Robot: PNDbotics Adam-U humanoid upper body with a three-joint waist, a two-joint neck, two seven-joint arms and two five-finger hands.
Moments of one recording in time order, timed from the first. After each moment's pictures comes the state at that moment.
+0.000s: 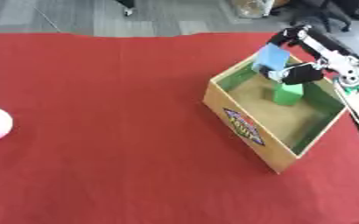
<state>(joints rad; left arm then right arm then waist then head) -0.37 0.51 0.01 -1.87 -0.42 0.19 0.28 -0.60 -0.68 0.03 -1.50 0.52 -0.01 0.28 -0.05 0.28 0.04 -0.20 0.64</state>
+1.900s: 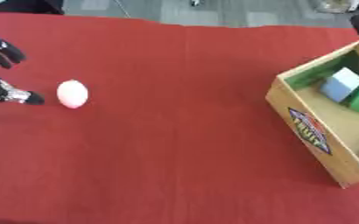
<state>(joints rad) -0.53 0.99 -0.16 -1.62 -0.29 0.42 -0.54 -0.64 -0.66 0.00 -1.62 0.06 0.07 0.12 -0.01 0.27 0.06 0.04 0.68</state>
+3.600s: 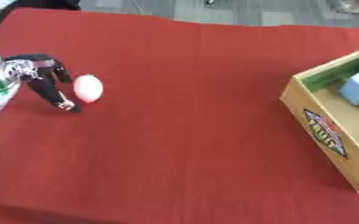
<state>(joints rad) -0.74 0.78 -0.31 -1.29 -0.58 0.43 -0.63 -0.63 -0.65 0.01 -1.60 0.08 0.07 0.12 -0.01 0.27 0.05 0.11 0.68</state>
